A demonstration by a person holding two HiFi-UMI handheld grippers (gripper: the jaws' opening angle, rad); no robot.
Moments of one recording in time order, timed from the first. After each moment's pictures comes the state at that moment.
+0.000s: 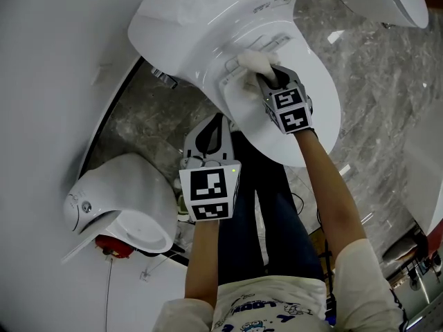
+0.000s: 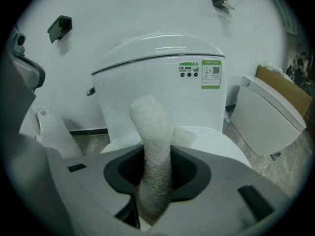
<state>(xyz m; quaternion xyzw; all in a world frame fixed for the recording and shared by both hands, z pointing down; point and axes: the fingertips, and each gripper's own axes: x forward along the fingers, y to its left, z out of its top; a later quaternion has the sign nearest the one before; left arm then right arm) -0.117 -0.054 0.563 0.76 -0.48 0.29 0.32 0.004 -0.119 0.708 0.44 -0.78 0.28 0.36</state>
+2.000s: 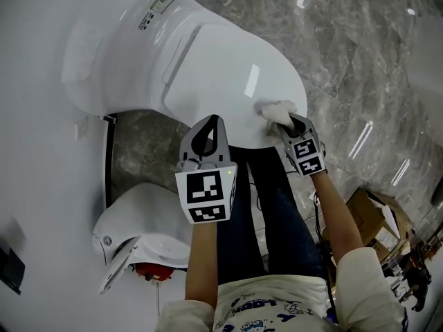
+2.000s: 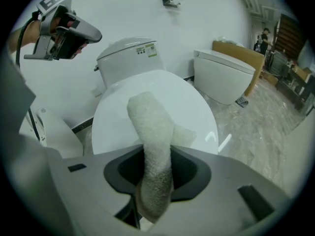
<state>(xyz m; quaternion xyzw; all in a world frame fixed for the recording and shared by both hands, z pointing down) 0.056 0.009 0.554 0.84 -0.34 0.34 0.26 0.195 0.160 0.729 0.53 -0.67 0.38 0.36</state>
